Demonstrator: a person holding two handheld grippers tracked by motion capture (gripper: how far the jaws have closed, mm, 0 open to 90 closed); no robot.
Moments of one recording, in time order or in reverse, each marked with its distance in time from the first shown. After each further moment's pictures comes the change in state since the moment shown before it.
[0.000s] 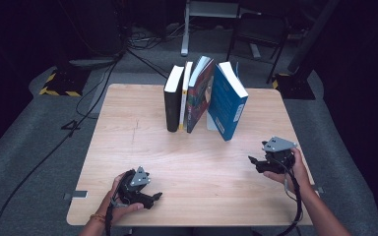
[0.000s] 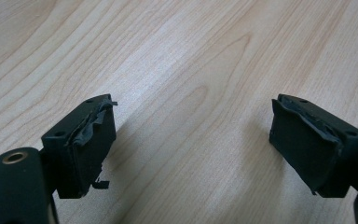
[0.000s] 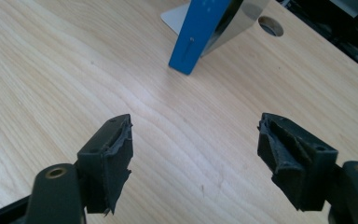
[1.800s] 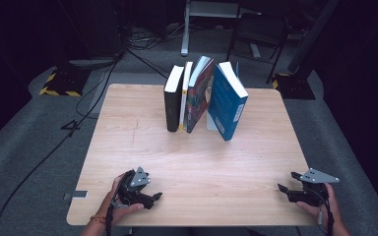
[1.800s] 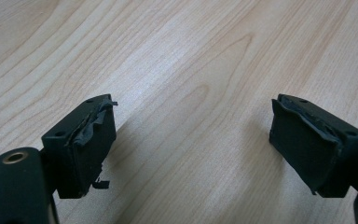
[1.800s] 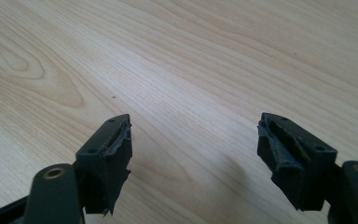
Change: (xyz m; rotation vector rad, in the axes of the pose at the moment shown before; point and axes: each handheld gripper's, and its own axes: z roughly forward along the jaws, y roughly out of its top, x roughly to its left) left arm -0.002 0.000 -0.001 0.000 0.018 -0.009; right arm -0.018 -0.145 -0.035 -0.010 0.043 0.246
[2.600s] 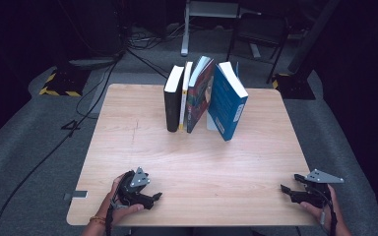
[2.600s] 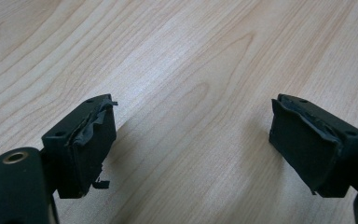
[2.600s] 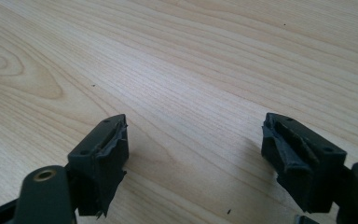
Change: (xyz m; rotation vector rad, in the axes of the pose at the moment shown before) left arm -0.001 -0.001 -0.001 -0.002 0.006 -0.011; right arm -0.011 -0.012 0.003 0.007 0.010 0.092
